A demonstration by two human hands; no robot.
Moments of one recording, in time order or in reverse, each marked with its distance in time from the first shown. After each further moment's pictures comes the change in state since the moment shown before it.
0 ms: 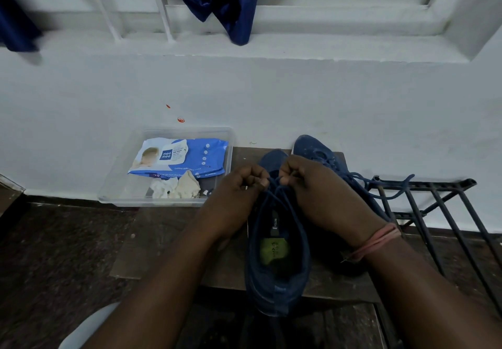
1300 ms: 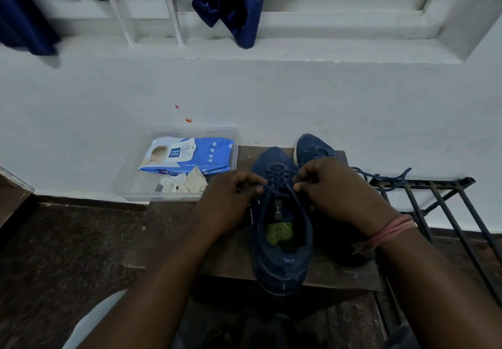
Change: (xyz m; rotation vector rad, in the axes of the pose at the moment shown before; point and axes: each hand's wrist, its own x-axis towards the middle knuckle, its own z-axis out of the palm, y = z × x) left_hand -0.017 -0.002 -0.016 0.266 0.072 0.014; right_hand -0.013 0.002 -0.010 -0.007 -0.032 0.144
